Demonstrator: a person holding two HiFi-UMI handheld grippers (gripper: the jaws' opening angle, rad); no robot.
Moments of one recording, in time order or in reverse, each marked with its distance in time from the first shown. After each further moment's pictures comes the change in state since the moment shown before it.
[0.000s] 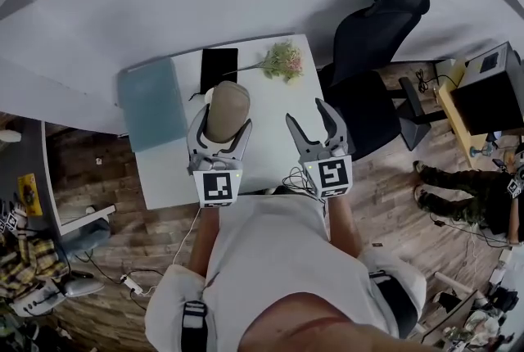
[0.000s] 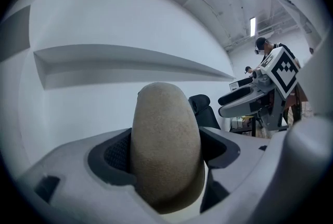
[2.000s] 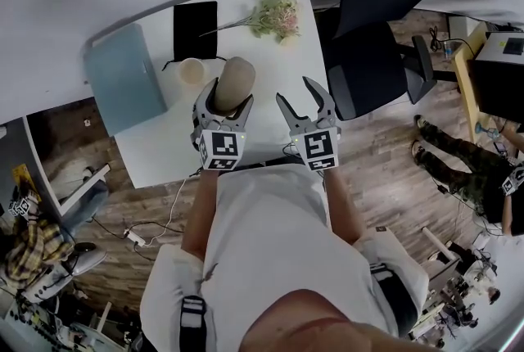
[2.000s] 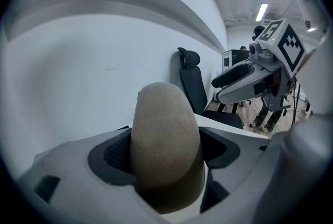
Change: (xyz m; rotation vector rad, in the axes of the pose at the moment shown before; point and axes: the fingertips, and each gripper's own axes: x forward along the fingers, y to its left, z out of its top) left arm 0.093 -0.081 -0.187 -0.094 0.436 -0.191; right arm 0.053 -0.025 -0.164 0.047 0.349 0.117
